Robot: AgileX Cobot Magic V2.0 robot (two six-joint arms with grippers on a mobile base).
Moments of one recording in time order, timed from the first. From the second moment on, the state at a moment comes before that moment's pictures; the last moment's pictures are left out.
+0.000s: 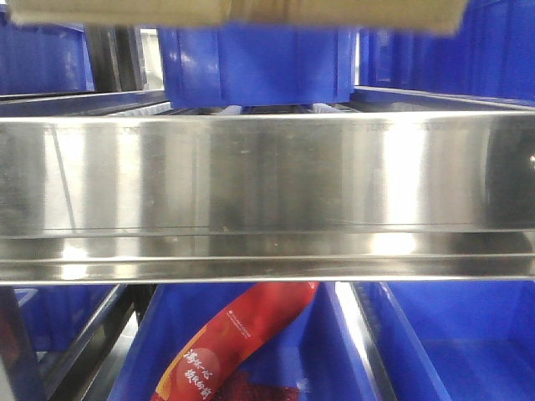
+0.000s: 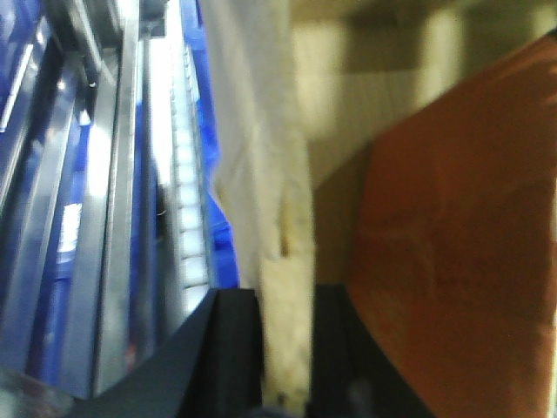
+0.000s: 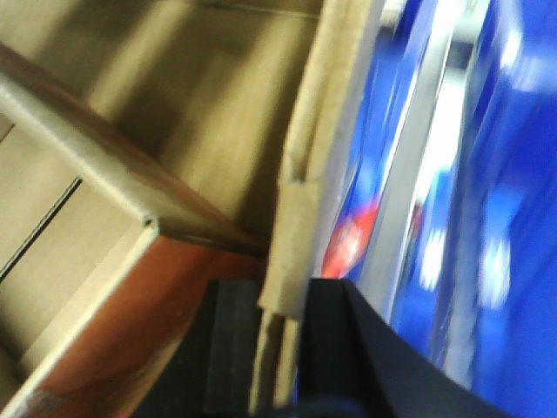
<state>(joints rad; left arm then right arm) -0.34 1.55 -2.08 0.18 1.26 -0.22 0.29 1.41 -1.78 0.21 1.09 -0.08</state>
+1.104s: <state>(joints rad) -0.34 1.48 -2.06 0.20 1.23 -0.20 0.28 1.41 -1.85 0.19 1.21 -0.07</state>
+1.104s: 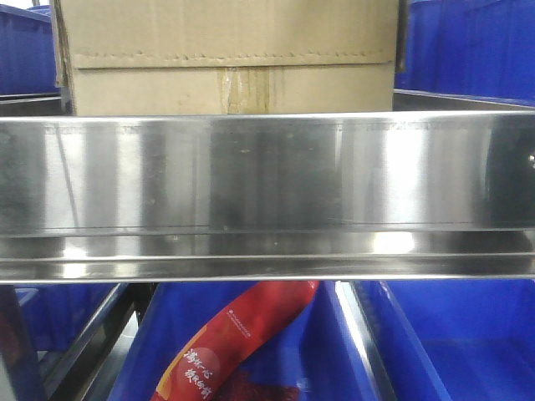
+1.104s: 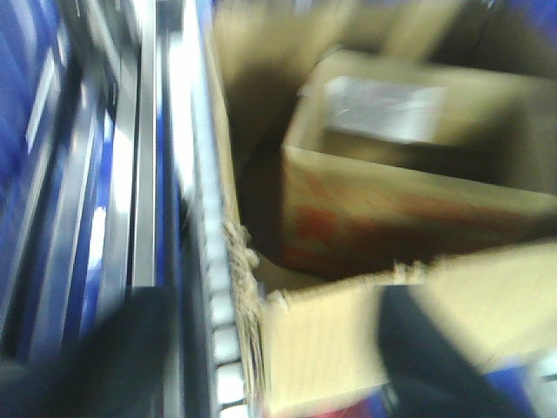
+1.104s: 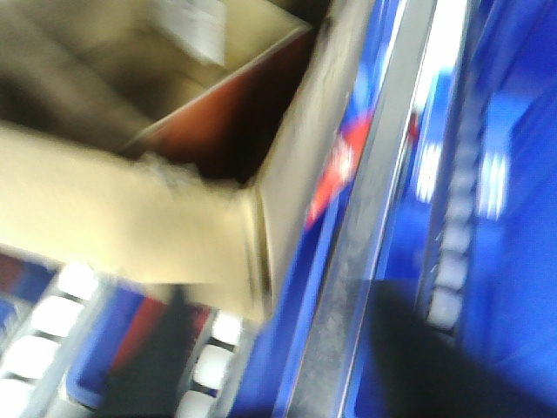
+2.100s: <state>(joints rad) -0.34 0.43 -0.64 0.15 0.45 -0.20 0.28 0.46 -0.55 0.13 0.41 -0.14</state>
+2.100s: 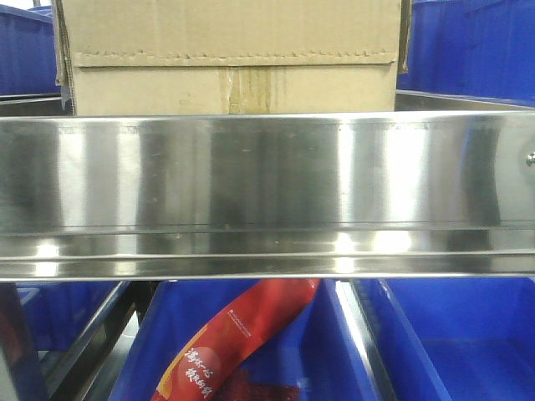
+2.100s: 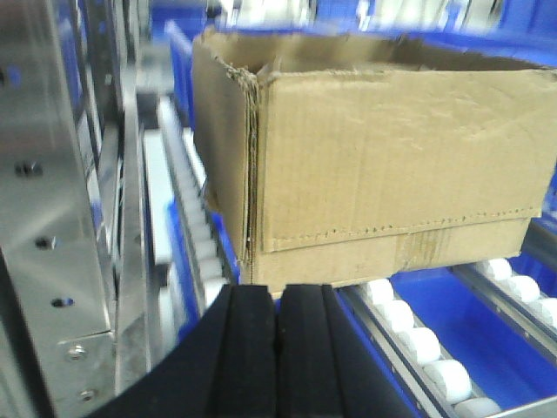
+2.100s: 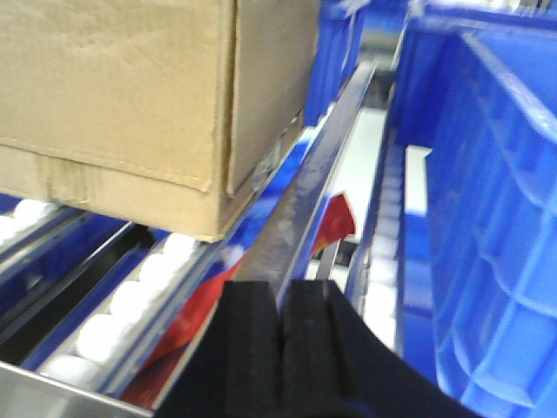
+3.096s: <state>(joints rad) -0.31 0.27 -0.46 0.10 0.26 -0.19 0.28 0.43 -0.48 0.12 0.30 -0.15</state>
